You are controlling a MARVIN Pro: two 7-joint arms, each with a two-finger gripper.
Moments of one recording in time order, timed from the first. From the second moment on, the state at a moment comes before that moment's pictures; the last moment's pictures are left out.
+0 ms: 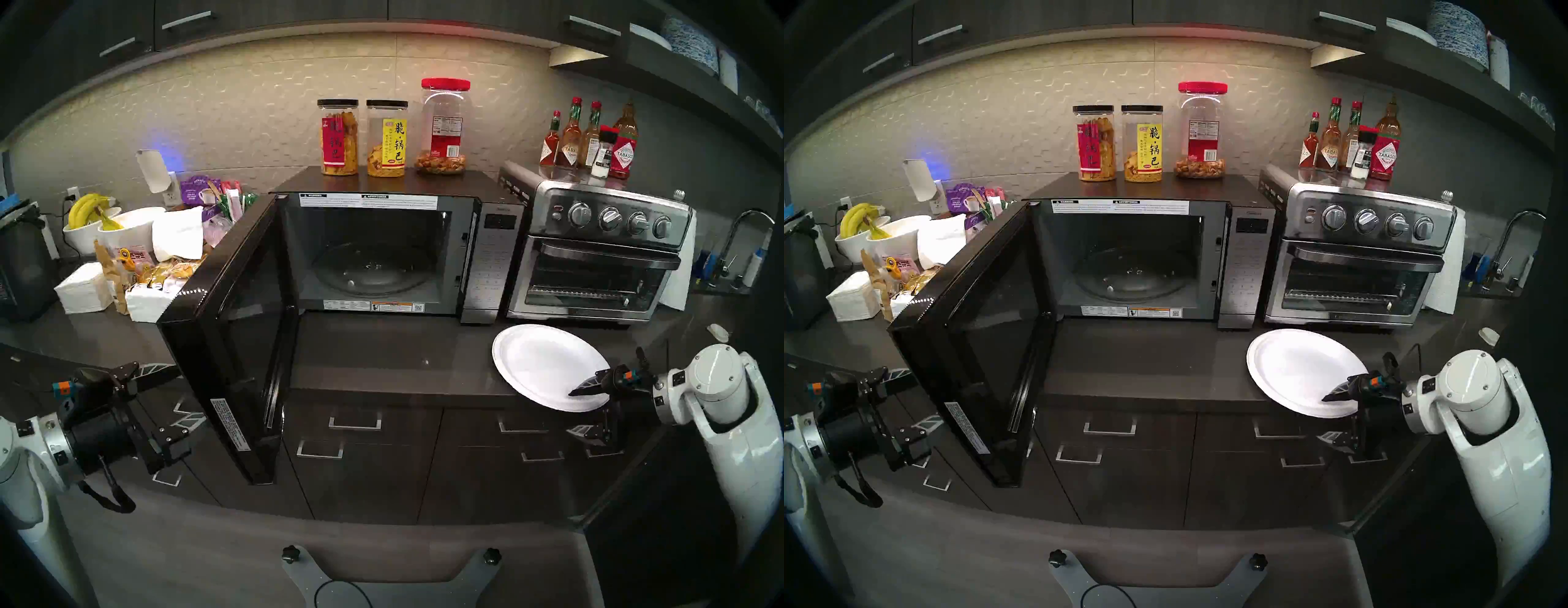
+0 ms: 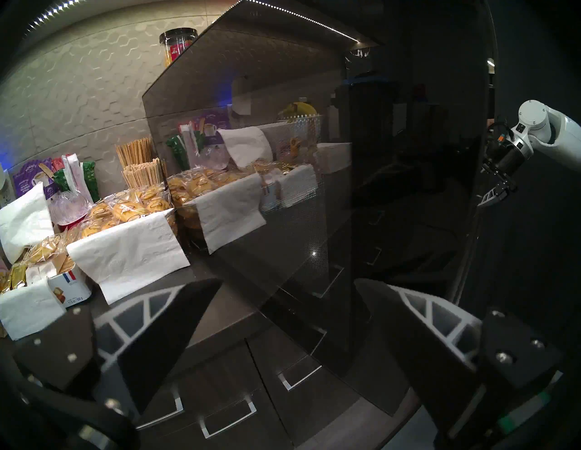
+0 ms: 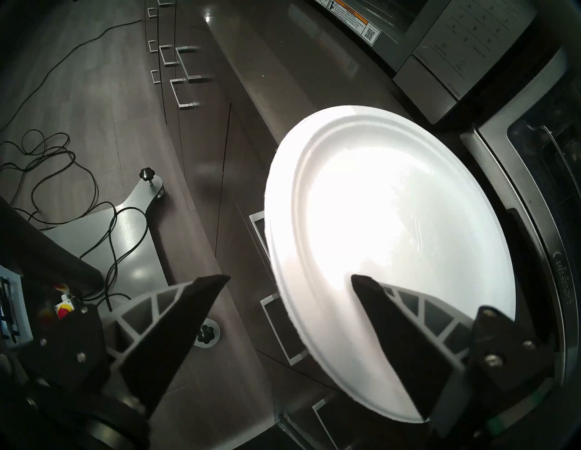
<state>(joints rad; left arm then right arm) 2.03 -1.48 -2.49 -2.39 -0.15 0.50 -1.33 -1.86 -0.74 1.94 -1.95 -0.10 0.38 1.19</state>
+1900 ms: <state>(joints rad) 2.03 -1.48 -2.49 -2.39 -0.15 0.50 -1.33 -1.93 -0.78 2.13 -2.03 -0.02 0.27 1.30</state>
